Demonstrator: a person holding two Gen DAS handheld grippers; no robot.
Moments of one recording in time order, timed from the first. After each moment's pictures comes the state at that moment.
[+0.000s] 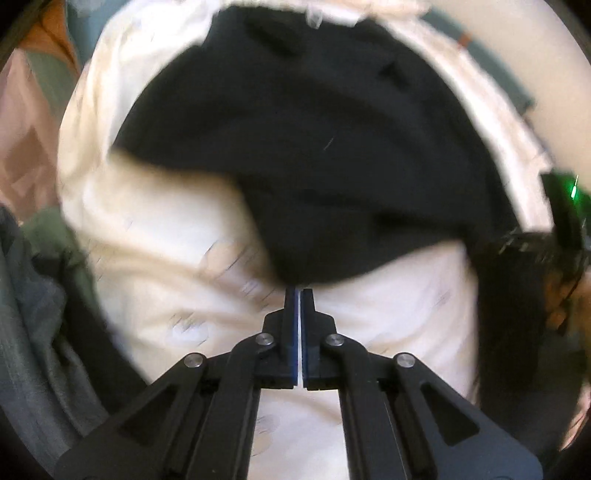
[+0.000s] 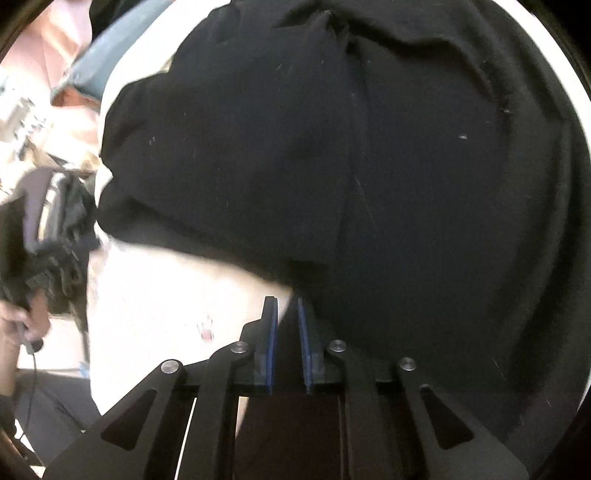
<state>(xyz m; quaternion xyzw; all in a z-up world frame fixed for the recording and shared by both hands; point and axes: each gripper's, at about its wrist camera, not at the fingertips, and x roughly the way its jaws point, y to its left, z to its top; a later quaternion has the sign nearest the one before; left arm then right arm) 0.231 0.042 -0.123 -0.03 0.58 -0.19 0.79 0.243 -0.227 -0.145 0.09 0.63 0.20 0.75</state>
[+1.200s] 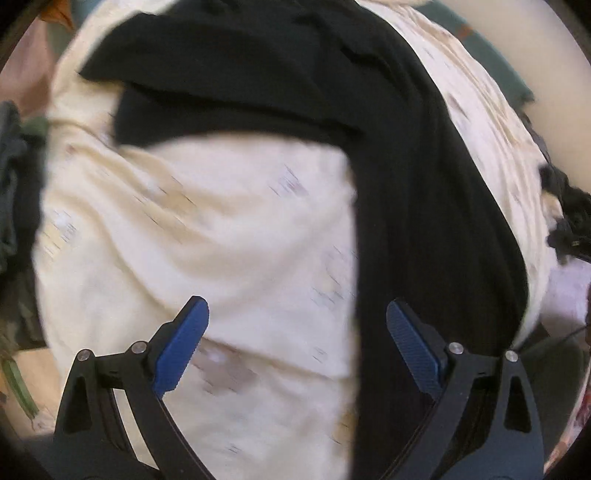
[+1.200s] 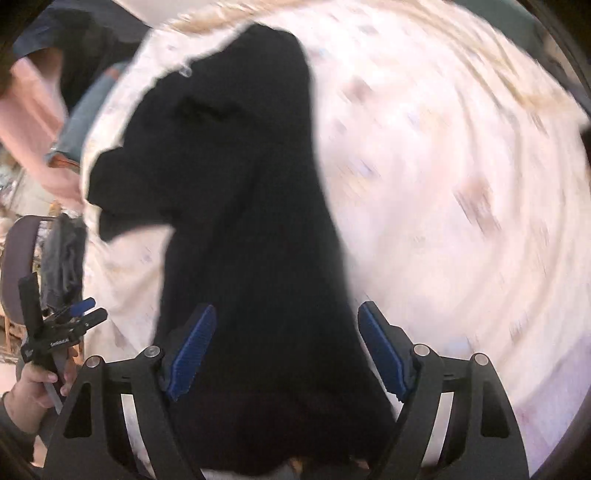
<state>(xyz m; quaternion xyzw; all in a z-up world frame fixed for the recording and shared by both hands) 0.088 -0.109 -0.129 -0.06 0.62 -0.14 0.77 0.109 -0.432 -0.046 0.13 0.61 0.06 0.78</state>
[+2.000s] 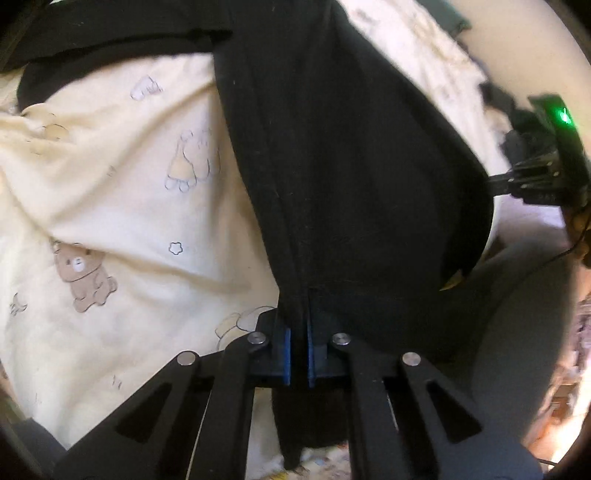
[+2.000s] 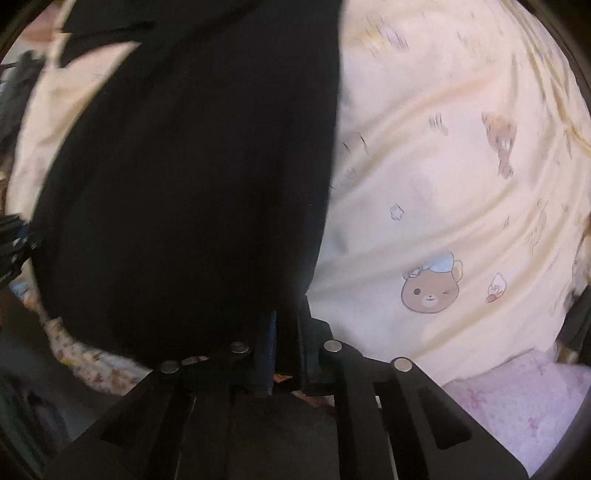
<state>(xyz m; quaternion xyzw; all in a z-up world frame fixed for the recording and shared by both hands) 0.007 -0.164 -0.123 -0.05 0.66 -0.27 0.70 0.083 -0.383 -0.096 -0.08 0.75 0.11 0.65</state>
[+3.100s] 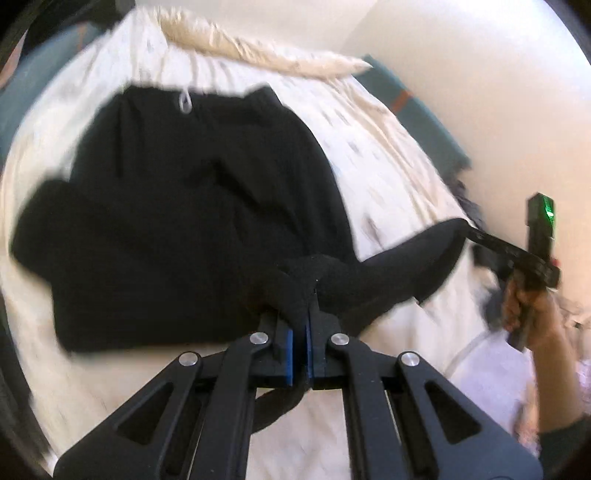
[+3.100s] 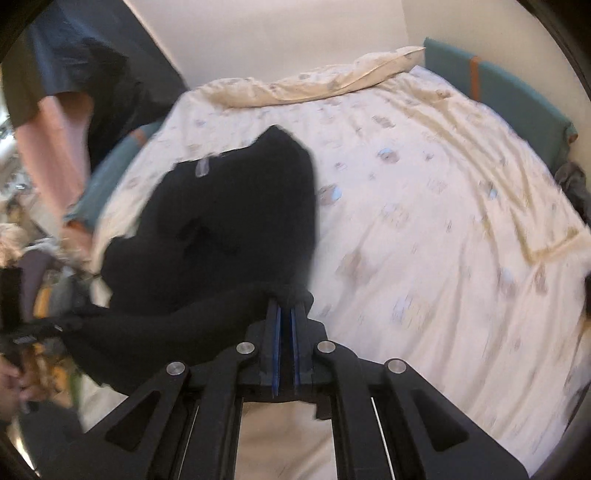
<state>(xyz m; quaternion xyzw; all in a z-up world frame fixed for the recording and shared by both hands) 0.255 -0.140 0.011 -0.11 0.50 -0.23 0.83 0.259 -0.467 0.046 0.08 0.46 0.10 0.88</state>
